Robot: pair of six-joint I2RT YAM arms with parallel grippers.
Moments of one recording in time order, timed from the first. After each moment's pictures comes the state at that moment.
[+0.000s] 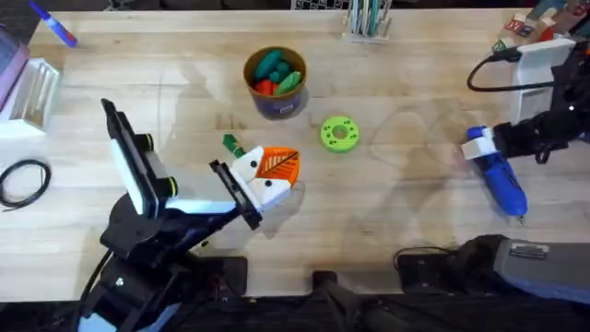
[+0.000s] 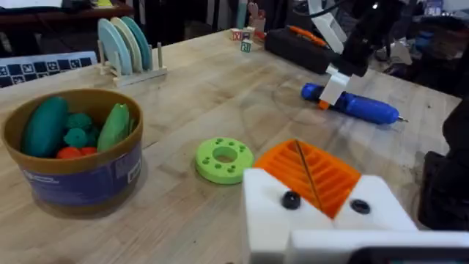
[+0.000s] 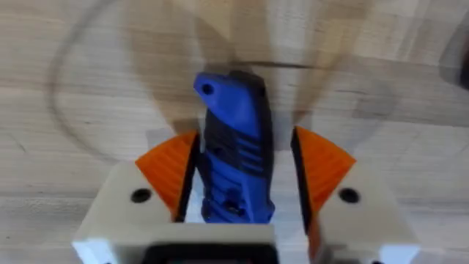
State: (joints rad) left arm -0.48 0.01 0.01 -0.05 0.47 -0.11; right arm -0.54 1.49 0.85 -0.70 -0.03 -0.66
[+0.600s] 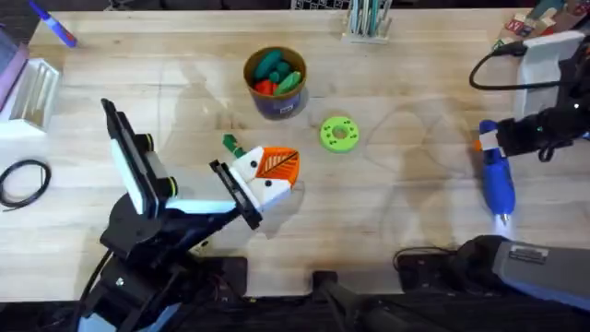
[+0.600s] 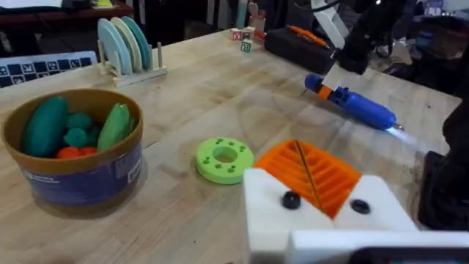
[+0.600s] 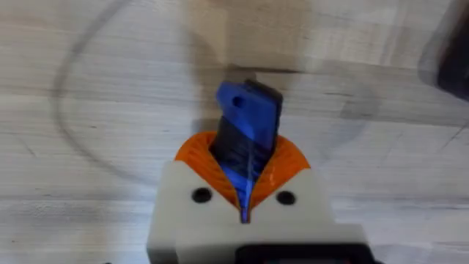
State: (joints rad) left arm -0.48 0.01 0.01 -0.05 0.47 -0.11; right arm -0.53 1.44 0.85 -0.69 -0.03 -0.66
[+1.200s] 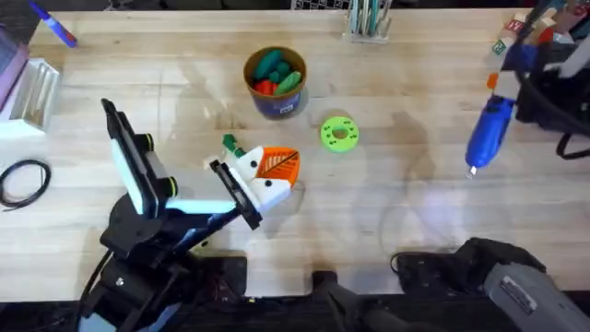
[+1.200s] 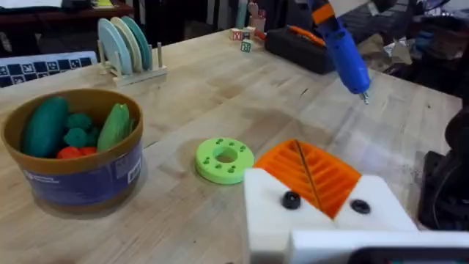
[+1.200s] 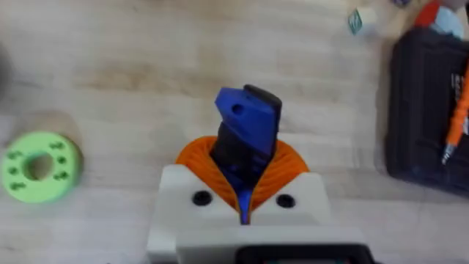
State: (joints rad) left arm -0.48 0.01 0.01 -0.05 0.47 -0.11; right arm -0.27 0.87 0.84 -0.65 -0.14 -0.28
